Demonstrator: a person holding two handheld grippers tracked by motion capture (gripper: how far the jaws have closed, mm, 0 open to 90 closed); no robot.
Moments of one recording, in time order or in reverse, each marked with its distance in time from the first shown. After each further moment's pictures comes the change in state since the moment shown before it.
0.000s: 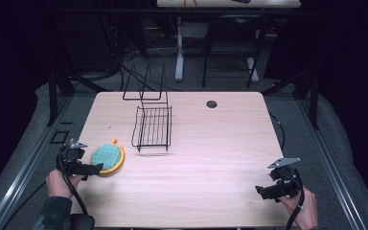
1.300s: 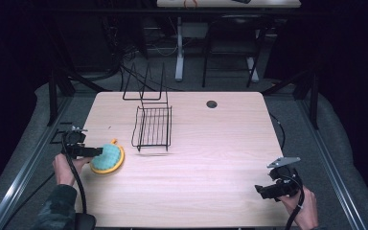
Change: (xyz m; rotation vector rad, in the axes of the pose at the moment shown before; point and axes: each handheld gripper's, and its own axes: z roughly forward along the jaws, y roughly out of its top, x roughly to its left) left arm 0.032 0.035 0.044 0.026 -0.020 -0.121; right arm 0.002 0.003 -0.003 -0.013 0.002 -0.017
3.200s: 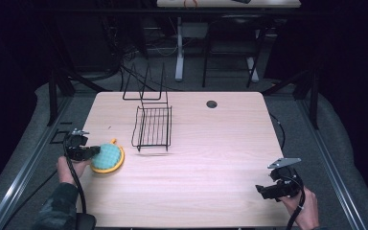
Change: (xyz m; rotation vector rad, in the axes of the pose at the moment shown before) left arm -0.004 -0.010 0.002 -0.072 -0.082 0.027; right arm 0.000 -0.002 -0.001 -0.010 -0.002 -0.008
